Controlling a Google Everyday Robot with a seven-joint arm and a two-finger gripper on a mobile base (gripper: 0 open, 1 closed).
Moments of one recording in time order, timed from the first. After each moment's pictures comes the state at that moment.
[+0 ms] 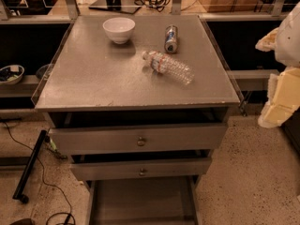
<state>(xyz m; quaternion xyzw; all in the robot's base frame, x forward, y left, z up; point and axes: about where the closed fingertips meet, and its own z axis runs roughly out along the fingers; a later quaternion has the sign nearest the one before) 0.438 -0.217 0.977 -0.60 0.78 -0.04 0.16</state>
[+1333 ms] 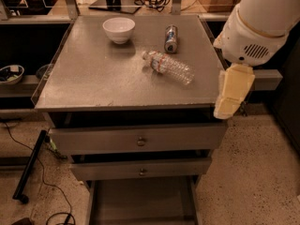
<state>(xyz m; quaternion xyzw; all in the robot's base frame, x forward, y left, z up) 0.472 -0.147 0.961 -0.64 0.75 -0.04 0.16</state>
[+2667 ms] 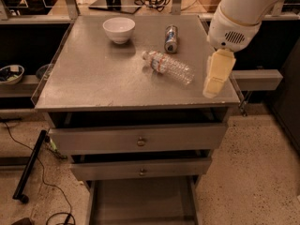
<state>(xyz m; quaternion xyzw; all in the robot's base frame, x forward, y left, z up) 0.546 -0.151 0.940 -0.62 0.77 -0.02 0.14</state>
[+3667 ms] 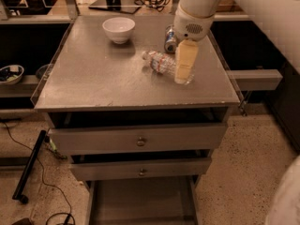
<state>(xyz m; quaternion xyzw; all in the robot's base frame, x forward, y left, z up) 0.615 -0.094 0.921 -0.66 0.74 -0.02 0.13</state>
